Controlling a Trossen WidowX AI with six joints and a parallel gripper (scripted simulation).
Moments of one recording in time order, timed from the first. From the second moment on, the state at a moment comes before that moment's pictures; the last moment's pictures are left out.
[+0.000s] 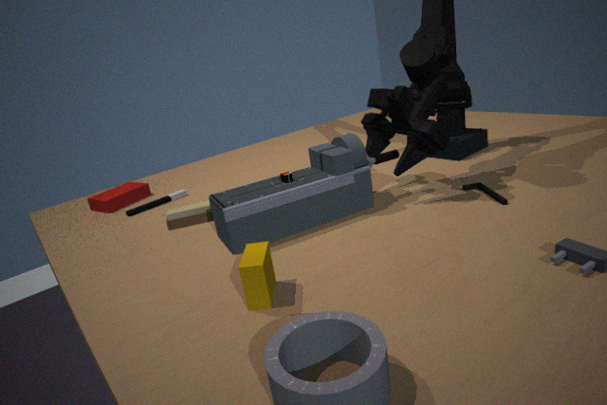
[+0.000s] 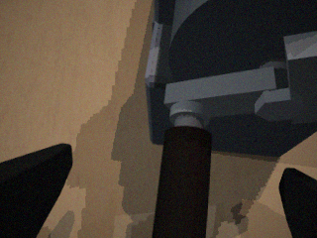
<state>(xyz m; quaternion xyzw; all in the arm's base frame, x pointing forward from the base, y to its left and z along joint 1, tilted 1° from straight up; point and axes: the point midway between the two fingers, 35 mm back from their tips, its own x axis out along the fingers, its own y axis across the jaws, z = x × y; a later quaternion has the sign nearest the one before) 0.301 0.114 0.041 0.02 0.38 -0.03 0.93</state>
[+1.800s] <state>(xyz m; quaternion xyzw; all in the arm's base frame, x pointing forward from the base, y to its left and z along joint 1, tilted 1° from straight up) 0.300 0.115 0.043 0.01 0.38 -0.03 0.92</state>
